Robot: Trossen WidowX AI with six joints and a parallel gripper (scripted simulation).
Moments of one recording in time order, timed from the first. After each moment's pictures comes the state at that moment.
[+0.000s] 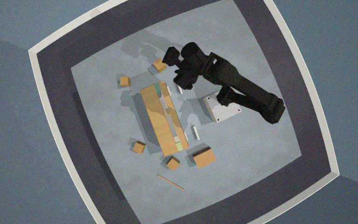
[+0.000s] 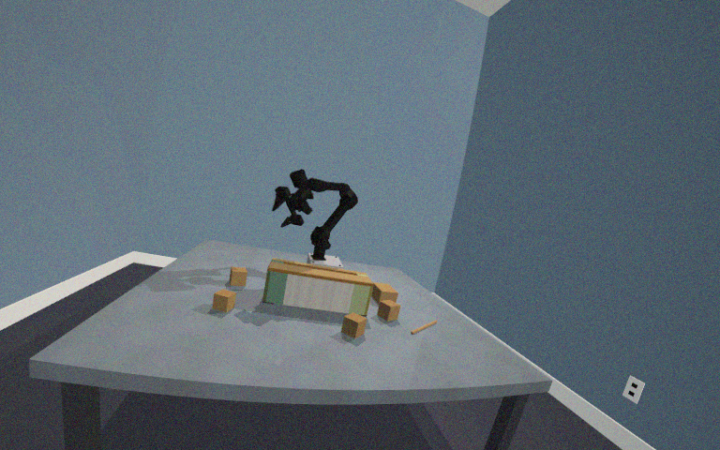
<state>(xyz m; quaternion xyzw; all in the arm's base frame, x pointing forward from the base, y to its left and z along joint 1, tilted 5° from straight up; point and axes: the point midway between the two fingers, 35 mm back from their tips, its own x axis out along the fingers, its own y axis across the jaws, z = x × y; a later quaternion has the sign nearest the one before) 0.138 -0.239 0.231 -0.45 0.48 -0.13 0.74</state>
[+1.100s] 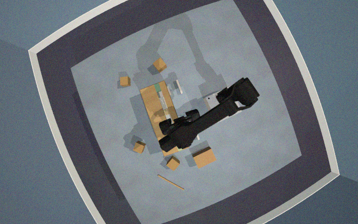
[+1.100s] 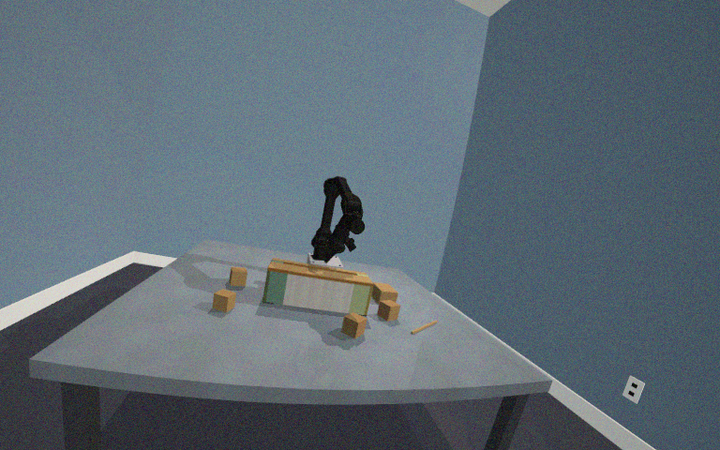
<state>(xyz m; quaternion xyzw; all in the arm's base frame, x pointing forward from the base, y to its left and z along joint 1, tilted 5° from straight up) 0.262 -0.053 0.118 -0.52 0.63 0.31 0.49</state>
